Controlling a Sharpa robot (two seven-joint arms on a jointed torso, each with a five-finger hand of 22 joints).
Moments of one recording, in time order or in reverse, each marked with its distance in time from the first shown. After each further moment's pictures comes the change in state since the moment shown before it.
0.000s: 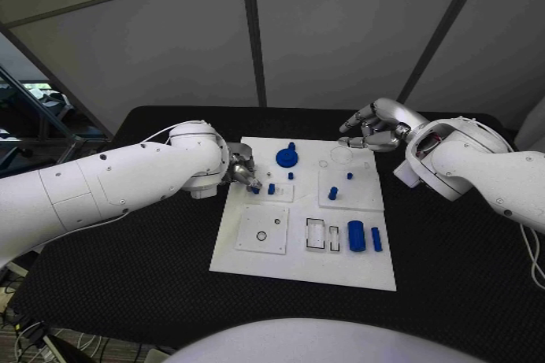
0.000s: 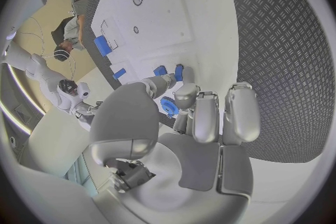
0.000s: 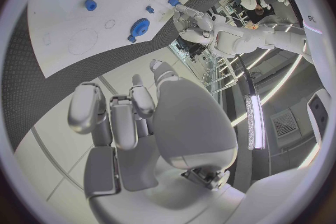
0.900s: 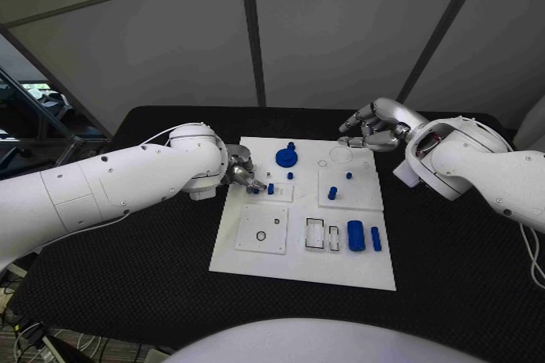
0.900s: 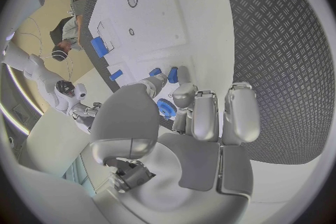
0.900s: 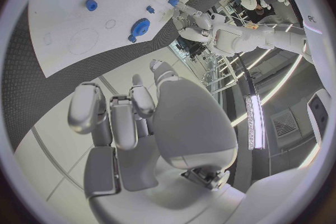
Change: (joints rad) left arm -0.005 0.005 -0.004 -0.015 -0.002 -0.003 -0.006; left_hand -0.054 0.005 -0.289 0.145 0.000 0.019 0.002 -0.009 -0.029 -0.001 0.001 0.005 0.002 0.000 0.000 0.000 0.000 0.000 0.001 -0.001 0.000 0.000; right arm 0.000 -0.002 0.000 0.000 0.000 0.000 0.000; right_hand 0.000 0.000 0.000 0.000 0.000 0.000 0.000 0.000 0.000 0.000 0.000 0.000 0.000 0.000 0.000 0.000 0.000 0.000 0.000 0.000 0.000 0.000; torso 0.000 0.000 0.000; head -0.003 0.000
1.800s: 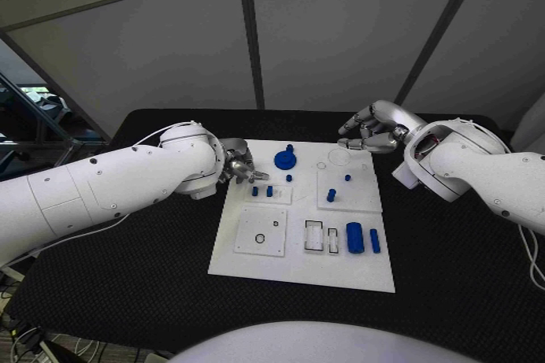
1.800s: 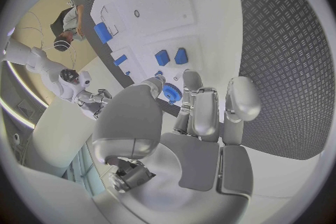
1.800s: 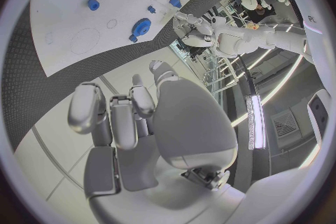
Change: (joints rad) left arm -0.001 -0.026 0.022 0.035 0.006 -0.117 0.031; left_hand 0.029 0.059 -0.137 0.026 0.004 -0.124 0.043 0.004 -0.014 -0.219 0.042 -0.200 -0.303 -0.008 0.027 -0.084 -0.075 0.020 -0.119 0.026 -0.183 -0.116; right arm 0.000 -0.002 0.000 -0.003 0.000 0.001 -0.001; right_hand 0.000 0.000 0.007 0.007 0.061 0.000 0.000 0.000 0.000 0.000 0.000 0.000 -0.004 0.000 0.000 -0.004 0.000 0.000 0.000 0.000 0.000 -0.001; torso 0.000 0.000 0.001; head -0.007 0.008
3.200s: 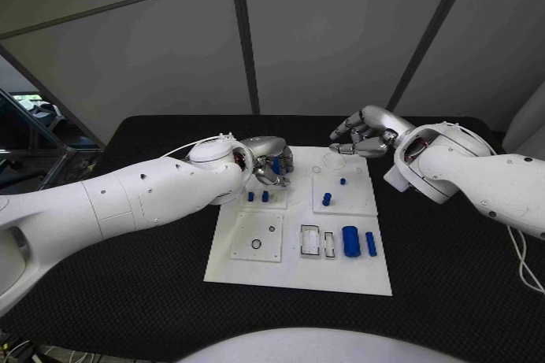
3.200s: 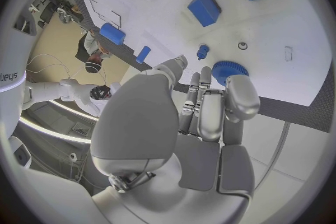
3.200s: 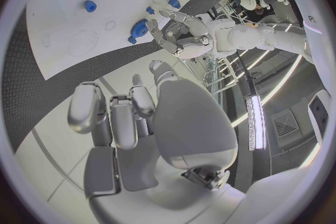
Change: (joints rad) left arm 0.004 0.179 -0.072 -0.165 -0.238 -0.215 0.445; left_hand 0.381 -0.125 0.115 -0.117 0.000 0.046 0.064 -0.311 -0.356 -0.183 0.082 -0.478 -0.514 0.003 0.065 0.080 -0.063 0.103 0.065 0.060 -0.003 0.041; right arm 0.000 0.017 0.000 -0.009 -0.001 0.008 0.000; right_hand 0.000 0.000 0.000 0.000 0.004 0.000 0.000 0.000 0.000 0.000 0.000 0.000 -0.003 0.000 0.000 -0.001 0.000 0.000 0.000 0.000 -0.004 -0.003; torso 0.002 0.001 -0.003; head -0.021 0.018
